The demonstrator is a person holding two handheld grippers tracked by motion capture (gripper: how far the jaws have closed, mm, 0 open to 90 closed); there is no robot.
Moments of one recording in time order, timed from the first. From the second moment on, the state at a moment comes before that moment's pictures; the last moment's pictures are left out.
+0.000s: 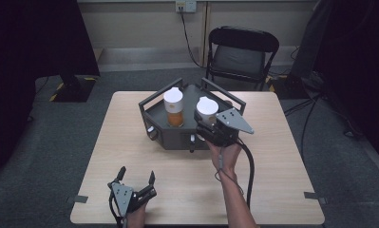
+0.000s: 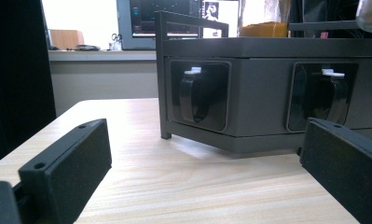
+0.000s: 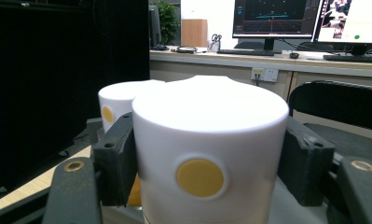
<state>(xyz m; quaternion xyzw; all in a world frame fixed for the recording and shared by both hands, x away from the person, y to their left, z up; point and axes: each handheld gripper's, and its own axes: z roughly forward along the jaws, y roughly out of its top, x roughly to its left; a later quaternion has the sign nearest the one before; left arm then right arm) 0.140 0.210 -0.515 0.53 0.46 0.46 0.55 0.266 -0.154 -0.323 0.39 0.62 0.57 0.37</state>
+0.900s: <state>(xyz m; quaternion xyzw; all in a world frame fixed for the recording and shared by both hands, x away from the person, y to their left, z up) 0.140 0.212 -0.515 0.53 0.45 0.46 0.55 0.326 -0.129 -0.325 0.41 0.62 0.55 0.38</state>
